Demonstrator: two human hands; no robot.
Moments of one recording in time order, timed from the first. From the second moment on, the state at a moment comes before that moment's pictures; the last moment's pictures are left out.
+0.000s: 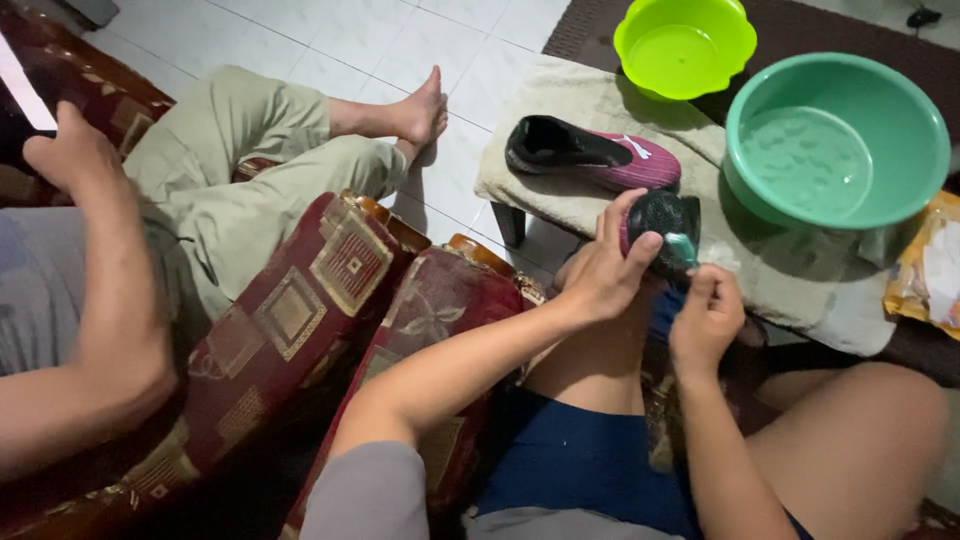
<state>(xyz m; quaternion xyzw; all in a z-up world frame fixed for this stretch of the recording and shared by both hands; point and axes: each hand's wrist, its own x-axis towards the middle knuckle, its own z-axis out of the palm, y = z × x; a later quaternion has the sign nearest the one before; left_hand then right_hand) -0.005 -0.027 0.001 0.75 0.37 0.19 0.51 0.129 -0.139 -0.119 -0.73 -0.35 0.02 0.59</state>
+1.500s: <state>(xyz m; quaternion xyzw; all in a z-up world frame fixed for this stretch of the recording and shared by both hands) 0.012 0.000 -0.034 0.73 0.19 0.28 0.59 0.153 -0.126 -0.083 -0.67 -0.37 0.16 0.62</state>
